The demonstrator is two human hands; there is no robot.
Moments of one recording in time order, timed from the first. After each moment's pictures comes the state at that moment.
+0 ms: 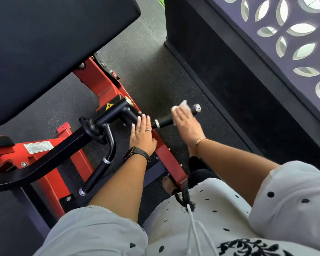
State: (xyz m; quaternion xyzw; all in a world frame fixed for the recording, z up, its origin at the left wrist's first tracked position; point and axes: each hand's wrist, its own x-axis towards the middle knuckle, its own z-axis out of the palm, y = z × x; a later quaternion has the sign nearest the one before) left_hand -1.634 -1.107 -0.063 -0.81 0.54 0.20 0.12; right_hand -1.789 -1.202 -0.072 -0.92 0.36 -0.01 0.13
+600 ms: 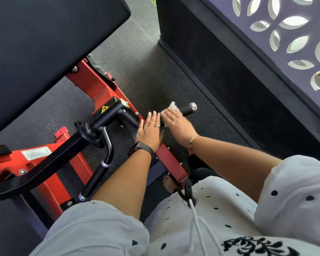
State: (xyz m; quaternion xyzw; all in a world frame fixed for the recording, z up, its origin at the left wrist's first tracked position) left_hand -1.650 -1.134 -0.064 -0.76 0.61 0.20 0.13; right_hand -1.775 -1.204 -0.071 -0.90 0.36 0.01 0.22
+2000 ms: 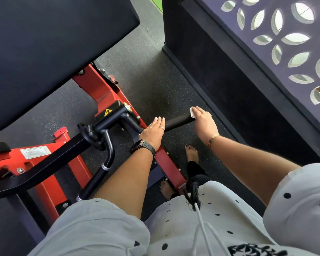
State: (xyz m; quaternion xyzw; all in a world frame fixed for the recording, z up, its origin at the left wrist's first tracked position) left_hand -1.640 -1.154 -0.063 -0.72 0.64 0.25 0.10; right_hand -1.825 -1.249 -0.078 -0.78 0.56 -0.02 0.30
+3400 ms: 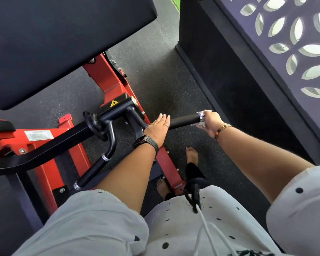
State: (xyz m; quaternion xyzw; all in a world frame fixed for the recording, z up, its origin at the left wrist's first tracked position) left_hand -1.645 -1.153 -0.062 -0.73 0.63 0.23 0.11; right_hand -1.811 -1.286 -0.082 -0.32 0.68 -0.09 0.65
